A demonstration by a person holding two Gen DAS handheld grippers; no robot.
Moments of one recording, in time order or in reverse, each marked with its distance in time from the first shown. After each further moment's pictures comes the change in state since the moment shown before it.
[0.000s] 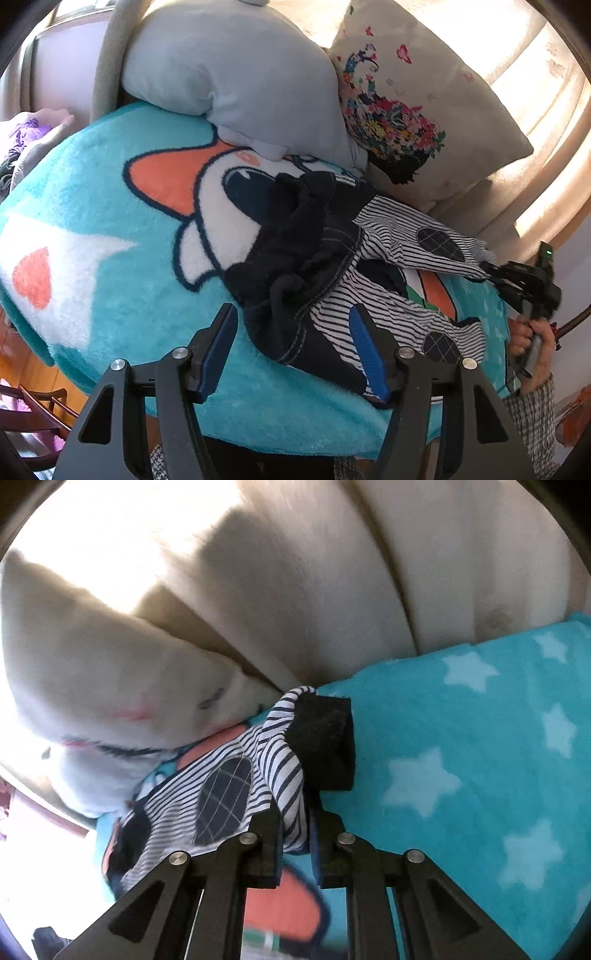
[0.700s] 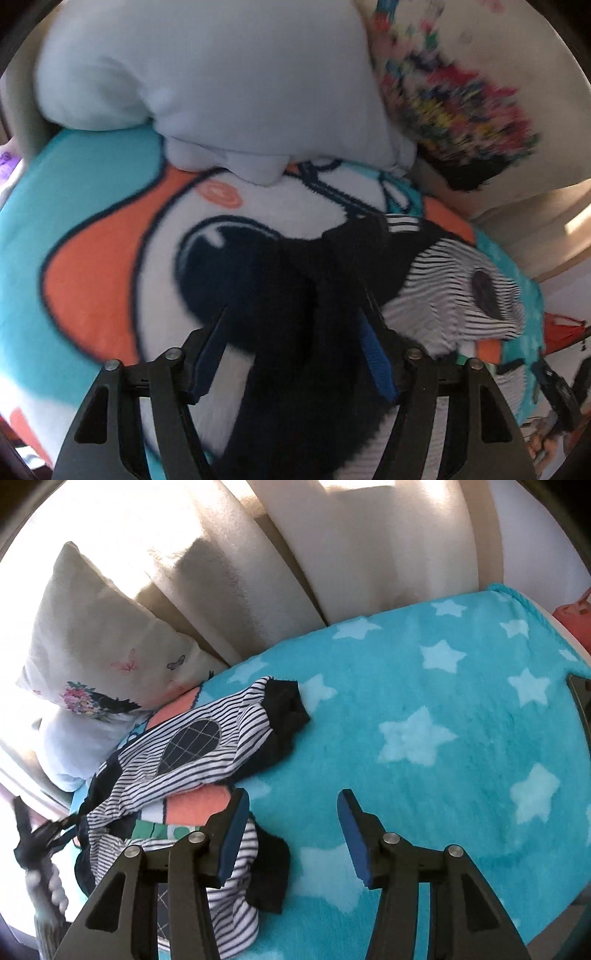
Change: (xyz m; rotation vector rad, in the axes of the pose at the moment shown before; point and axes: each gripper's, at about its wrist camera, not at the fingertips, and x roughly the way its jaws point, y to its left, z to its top) left arm 0.131 -0.006 0.111 0.089 0.211 0.126; right arm -0.056 -0.057 -0.082 -0.008 -0.067 -0.116
